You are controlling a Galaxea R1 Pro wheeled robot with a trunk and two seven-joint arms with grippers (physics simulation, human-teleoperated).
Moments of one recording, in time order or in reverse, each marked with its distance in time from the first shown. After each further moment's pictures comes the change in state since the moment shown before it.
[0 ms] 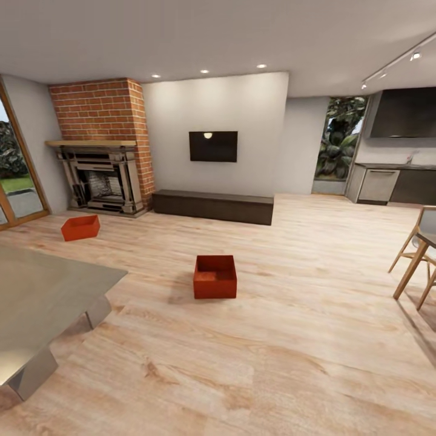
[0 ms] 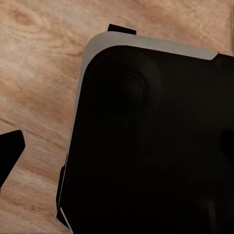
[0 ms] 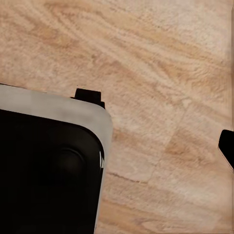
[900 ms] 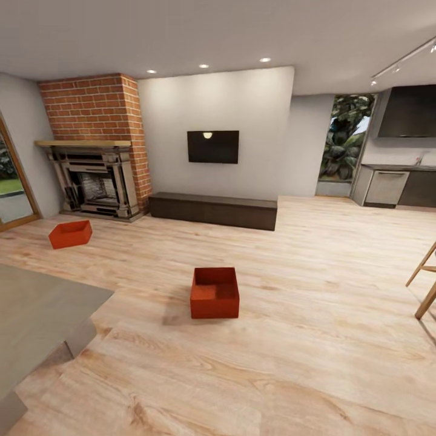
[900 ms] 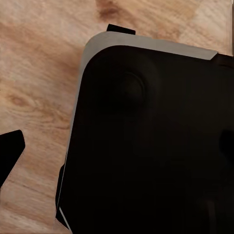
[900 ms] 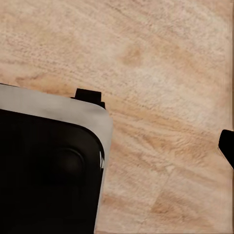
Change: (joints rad) left arm 0.000 -0.002 -0.001 0.000 0.000 -0.001 0.000; right arm 0.000 0.001 0.004 0.000 0.001 -0.001 0.000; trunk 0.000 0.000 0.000
